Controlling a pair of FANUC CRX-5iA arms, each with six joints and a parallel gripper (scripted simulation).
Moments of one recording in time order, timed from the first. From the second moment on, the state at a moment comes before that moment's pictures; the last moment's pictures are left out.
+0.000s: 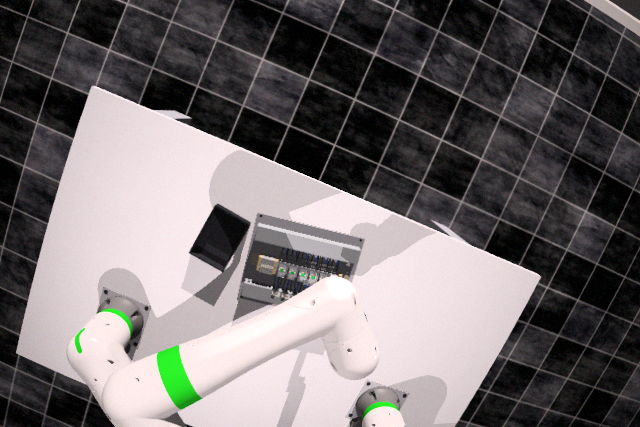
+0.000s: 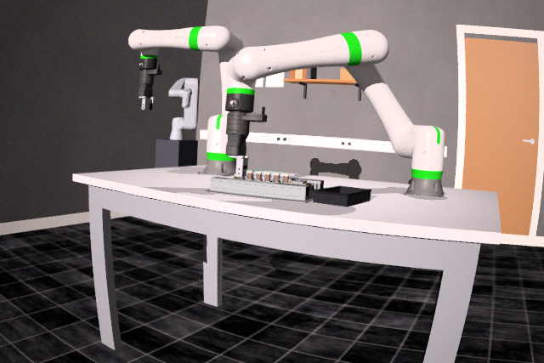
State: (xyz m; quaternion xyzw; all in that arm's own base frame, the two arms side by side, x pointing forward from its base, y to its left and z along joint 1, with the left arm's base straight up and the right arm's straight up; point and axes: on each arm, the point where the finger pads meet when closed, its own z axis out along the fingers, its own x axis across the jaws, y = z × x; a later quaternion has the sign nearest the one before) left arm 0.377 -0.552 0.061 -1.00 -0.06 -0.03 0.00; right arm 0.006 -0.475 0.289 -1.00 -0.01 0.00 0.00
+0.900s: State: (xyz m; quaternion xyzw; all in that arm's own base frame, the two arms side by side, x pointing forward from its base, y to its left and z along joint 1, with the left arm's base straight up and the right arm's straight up) left arm 0.378 -0.552 0.062 -1.00 -0.06 -0.01 0.00; right arm 0.006 -0.475 0.289 -1.00 -0.01 0.00 0.00
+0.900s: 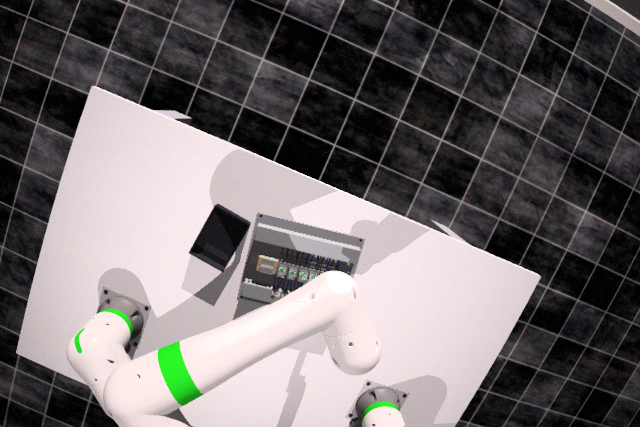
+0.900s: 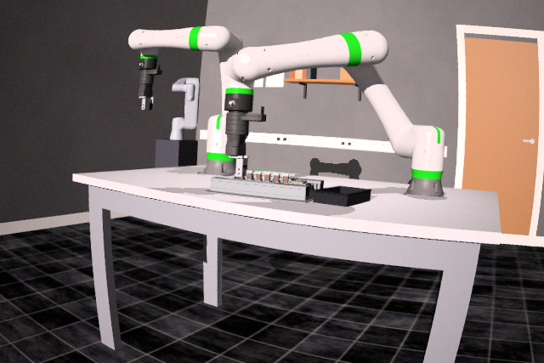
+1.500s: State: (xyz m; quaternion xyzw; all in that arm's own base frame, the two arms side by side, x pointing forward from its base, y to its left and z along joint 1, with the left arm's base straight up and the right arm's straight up) left arm 0.379 -0.551 0.062 -1.00 -0.06 0.00 0.00; right arm 0.006 -0.475 0.289 -1.00 -0.01 0.00 0.00
